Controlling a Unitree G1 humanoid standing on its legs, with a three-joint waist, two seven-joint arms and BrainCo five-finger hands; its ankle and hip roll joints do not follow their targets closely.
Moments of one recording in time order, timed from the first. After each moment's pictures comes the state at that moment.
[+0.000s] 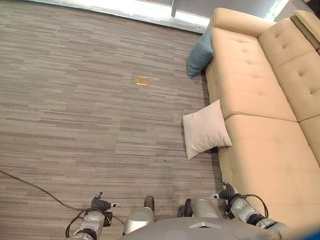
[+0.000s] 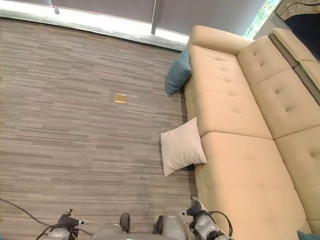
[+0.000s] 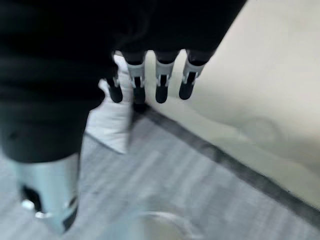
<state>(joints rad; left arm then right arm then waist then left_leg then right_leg) 0.01 0.32 -0.08 1.23 -0.09 -0.09 0.20 -0.13 -0.17 0.37 1.18 -0.22 -0.03 -0.22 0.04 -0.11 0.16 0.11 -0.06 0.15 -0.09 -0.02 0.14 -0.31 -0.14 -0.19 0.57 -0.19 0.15</state>
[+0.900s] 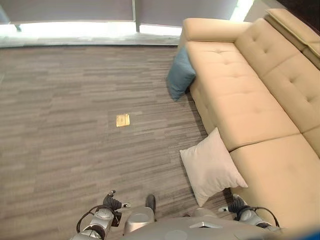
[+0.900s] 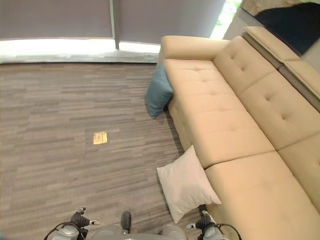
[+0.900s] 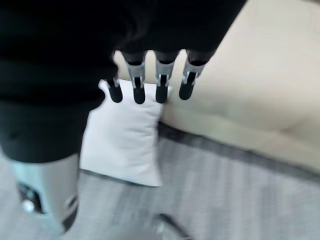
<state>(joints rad) -0.03 0.30 -0.18 1.22 -0.05 -0.09 0.16 -0.07 -0.20 0.33 1.25 -0.22 -0.01 -0.22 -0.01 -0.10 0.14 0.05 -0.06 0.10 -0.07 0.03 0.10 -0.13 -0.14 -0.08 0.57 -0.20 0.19</state>
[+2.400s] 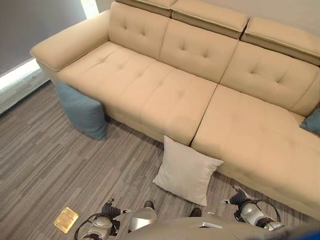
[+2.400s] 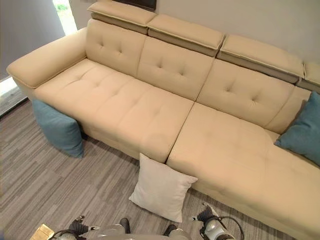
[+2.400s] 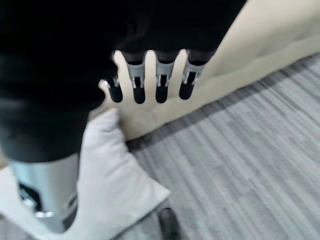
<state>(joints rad) 0.03 0.27 -0.16 1.23 -0.02 -0.09 0.15 -0.06 -0.27 0.31 1.24 -0.26 0.00 -0.24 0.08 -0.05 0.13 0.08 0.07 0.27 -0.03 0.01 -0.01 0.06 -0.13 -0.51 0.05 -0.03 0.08</state>
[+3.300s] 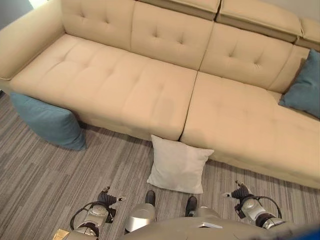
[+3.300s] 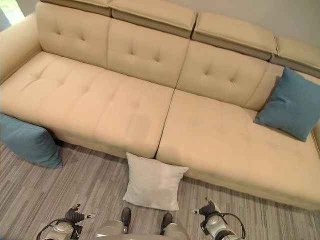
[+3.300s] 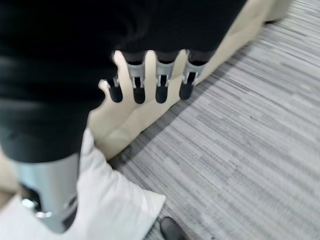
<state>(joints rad) -0.07 0.34 -0.16 1.19 -0.07 -0.09 0.16 -0.14 -0.24 0.21 1.22 -0.14 -0.01 -0.26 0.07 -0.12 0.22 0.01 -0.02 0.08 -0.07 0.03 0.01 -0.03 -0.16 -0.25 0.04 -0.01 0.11</state>
